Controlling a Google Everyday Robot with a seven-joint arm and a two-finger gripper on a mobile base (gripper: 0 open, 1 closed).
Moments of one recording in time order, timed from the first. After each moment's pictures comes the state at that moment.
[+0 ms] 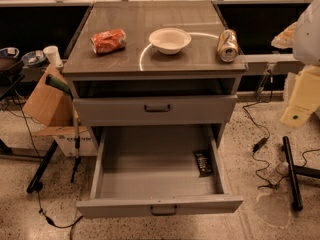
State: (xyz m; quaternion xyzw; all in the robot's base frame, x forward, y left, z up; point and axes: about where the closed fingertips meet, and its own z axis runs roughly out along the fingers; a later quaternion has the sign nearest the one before) arm 0.438 -0.217 0.976 -0.60 0.78 -0.03 0.16
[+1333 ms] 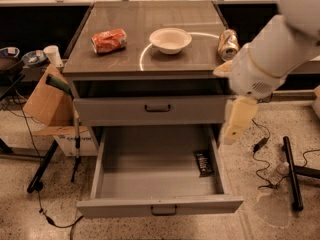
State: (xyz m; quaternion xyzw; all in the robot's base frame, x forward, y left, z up) arm 0.484 -0.148 0.881 -0.67 0.72 0.04 0.19
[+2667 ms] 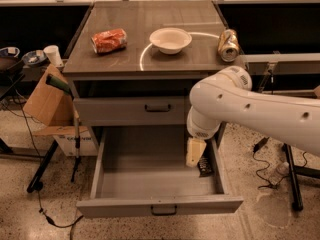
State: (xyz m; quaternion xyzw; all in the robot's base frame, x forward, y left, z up) arm 0.553 -0.116 0.680 -0.64 0.76 -0.06 0.14
